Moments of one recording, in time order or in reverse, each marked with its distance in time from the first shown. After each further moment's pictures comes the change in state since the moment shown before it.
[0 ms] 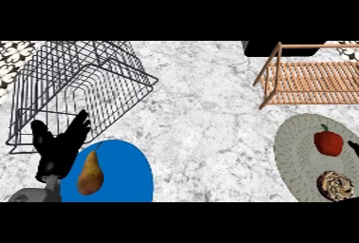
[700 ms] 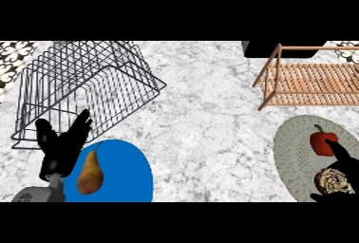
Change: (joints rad) left arm -0.008 -0.040 0.028 0.001 -0.054 -0.012 0.022; right arm -0.087 0.061 0.058 0.129 0.129 0.086 -0.161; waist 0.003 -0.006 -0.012
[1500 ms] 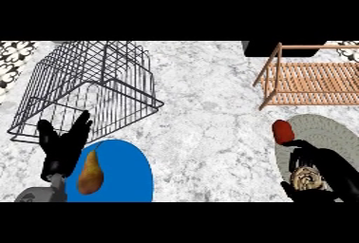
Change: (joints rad) left arm 0.001 -0.029 0.031 0.021 -0.033 -0.020 -0.008; right arm -0.040 0.056 0.077 -0.199 0.009 0.108 -0.163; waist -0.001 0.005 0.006
